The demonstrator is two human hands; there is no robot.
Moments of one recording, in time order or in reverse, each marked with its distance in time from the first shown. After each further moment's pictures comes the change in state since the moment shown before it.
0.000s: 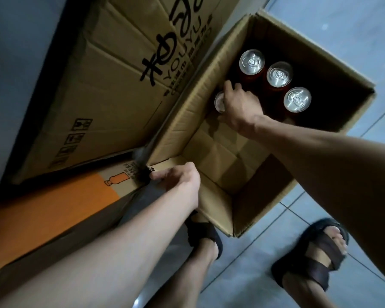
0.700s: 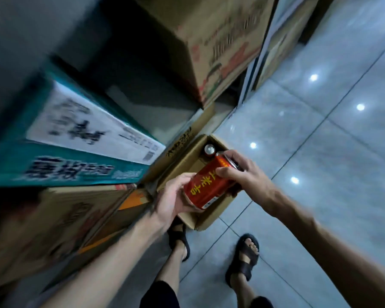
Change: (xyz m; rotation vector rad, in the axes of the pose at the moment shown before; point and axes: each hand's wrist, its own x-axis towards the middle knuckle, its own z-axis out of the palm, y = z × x) left_hand -0.309 0.014 -0.267 -0.346 -1.032 0.488; right_hand -0.300 -0.041 -0.370 1.088 -0.192 0.028
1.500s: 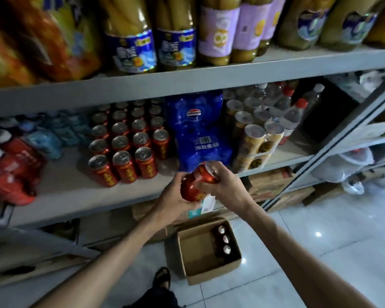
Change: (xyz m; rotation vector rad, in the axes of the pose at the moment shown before) left_hand -0.416 0.141 -0.035 0.268 0.466 0.741; right_hand -0.259 -0.370 0.193 -0.651 -0.233 -0.509
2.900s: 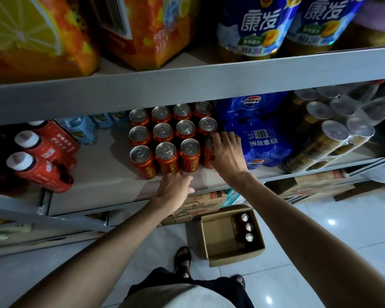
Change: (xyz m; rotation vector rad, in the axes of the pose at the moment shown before) left_hand 0.062 -0.114 -0.112 1.197 0.062 0.046; right_hand 0.161 -0.009 0.127 -1.025 0.239 -0.362
